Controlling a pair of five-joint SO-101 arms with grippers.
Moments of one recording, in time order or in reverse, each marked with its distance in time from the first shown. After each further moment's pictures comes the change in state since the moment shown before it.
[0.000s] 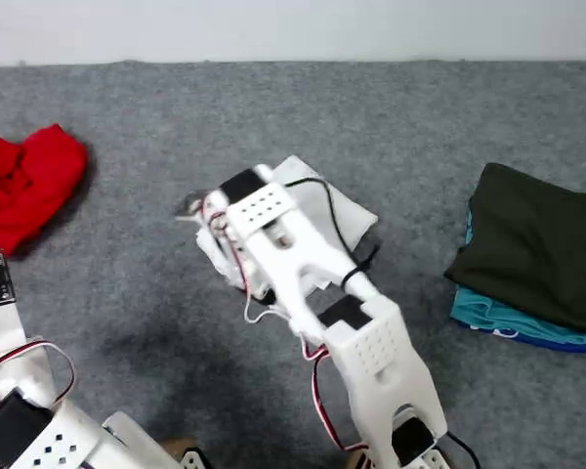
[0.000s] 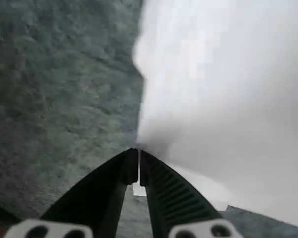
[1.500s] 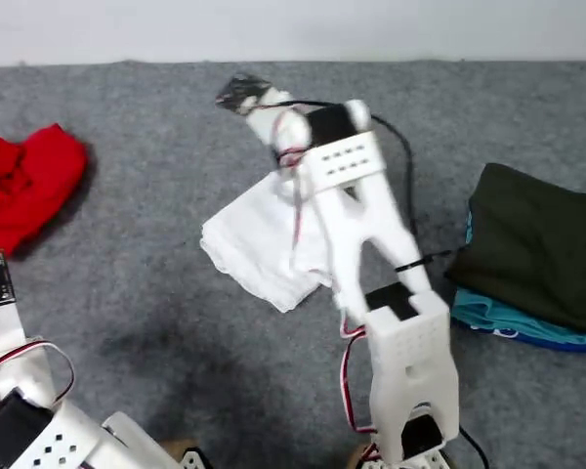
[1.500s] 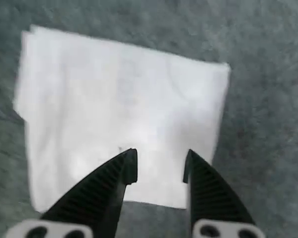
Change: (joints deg) left arm 0.0 0.0 0.0 0.0 0.0; right arm 13.1 -6.3 -18.5 -7.0 7.8
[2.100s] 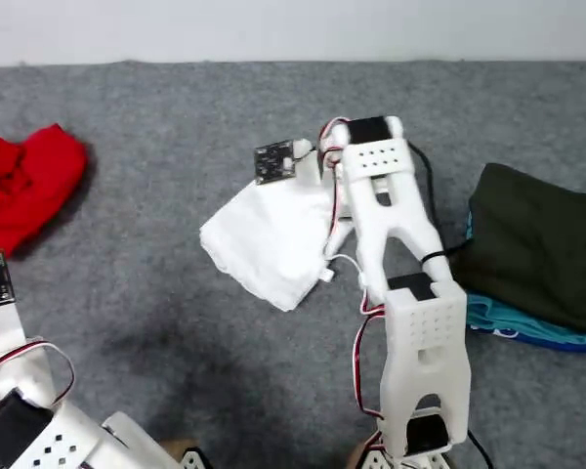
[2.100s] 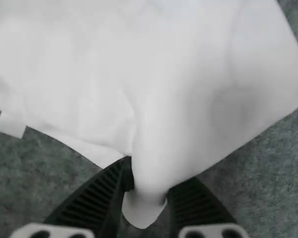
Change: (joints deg) left arm 0.0 -0.1 -0.6 0.4 0.0; right arm 11.9 5.1 11.9 -9.7 48.4
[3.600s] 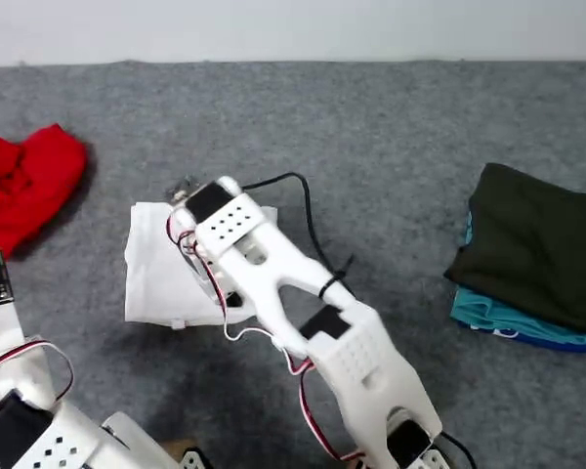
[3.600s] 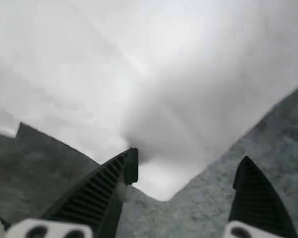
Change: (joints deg) left arm 0.0 0.4 -2.3 1.5 0.0; right arm -30.1 5.7 -1.0 16.4 -83.6
